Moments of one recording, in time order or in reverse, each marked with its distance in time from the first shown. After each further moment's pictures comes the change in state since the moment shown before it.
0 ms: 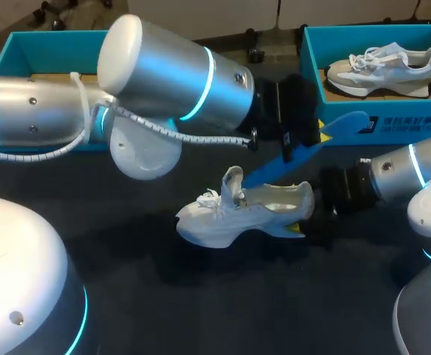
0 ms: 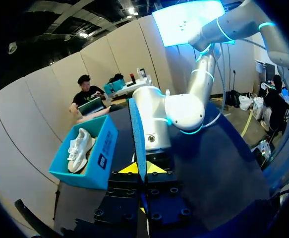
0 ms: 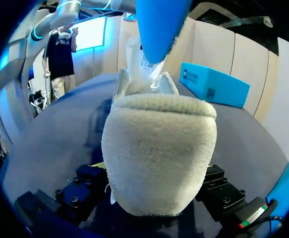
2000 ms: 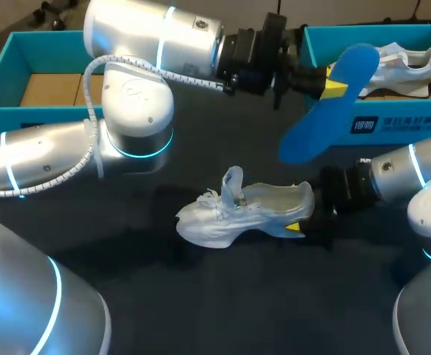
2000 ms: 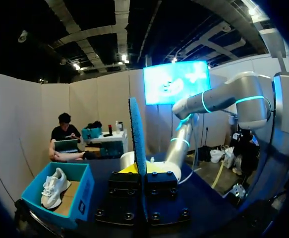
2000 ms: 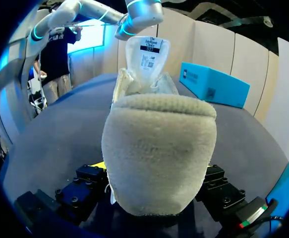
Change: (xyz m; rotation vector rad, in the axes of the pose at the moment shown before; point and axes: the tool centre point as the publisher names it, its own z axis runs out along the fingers) left arm -0.028 -0.085 -0.045 0.500 0.295 -0.176; right arm 0.000 0.000 0.000 0.000 0.000 0.000
